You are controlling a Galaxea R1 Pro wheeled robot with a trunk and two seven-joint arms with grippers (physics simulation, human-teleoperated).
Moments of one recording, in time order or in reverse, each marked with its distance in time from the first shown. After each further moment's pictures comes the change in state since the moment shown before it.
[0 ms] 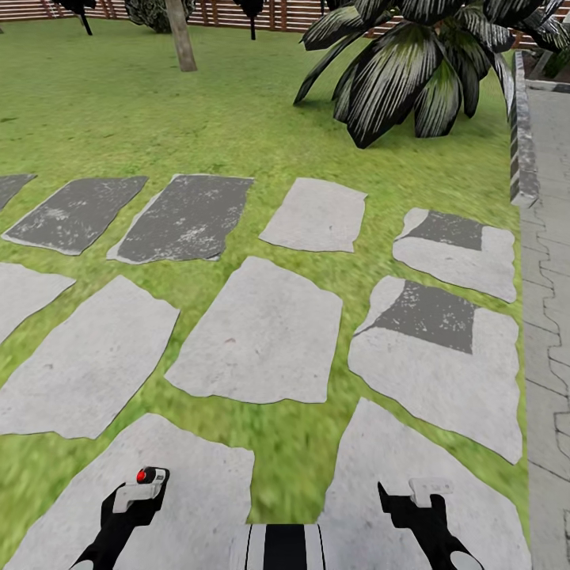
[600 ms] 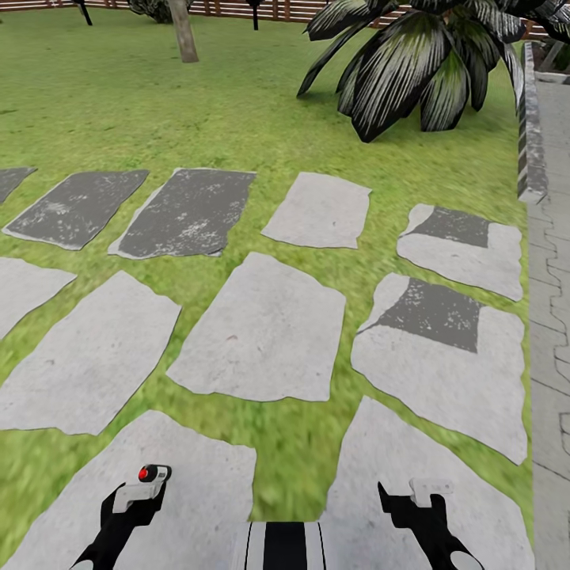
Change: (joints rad) left arm 0.000 0.000 0.001 0.000 0.001 0.000 0.001; right arm 0.000 0.000 -0.001 0.000 0.000 0.000 0.000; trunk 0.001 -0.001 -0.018
